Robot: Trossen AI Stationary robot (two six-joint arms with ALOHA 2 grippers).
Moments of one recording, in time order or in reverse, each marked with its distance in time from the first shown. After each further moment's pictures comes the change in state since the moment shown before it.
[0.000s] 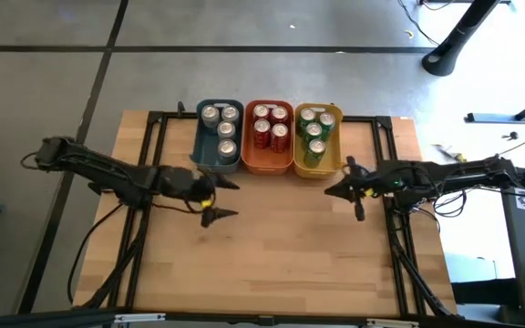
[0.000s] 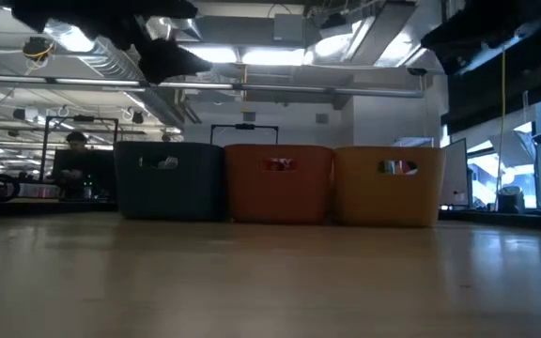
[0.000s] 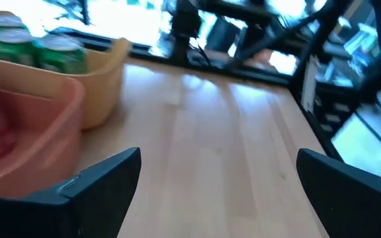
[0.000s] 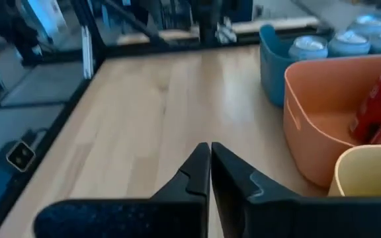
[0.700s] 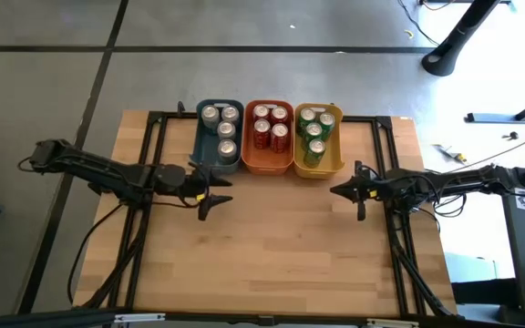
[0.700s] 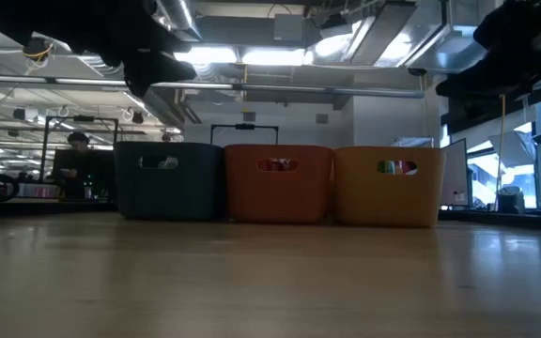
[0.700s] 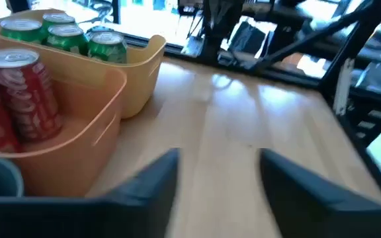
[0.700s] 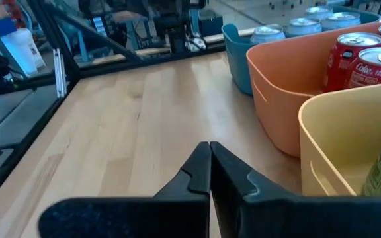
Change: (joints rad) left arm 0.036 -0.102 -0.098 0.005 -0.081 -0.017; right arm 0.000 -0.285 -0.332 0.163 0.124 0.078
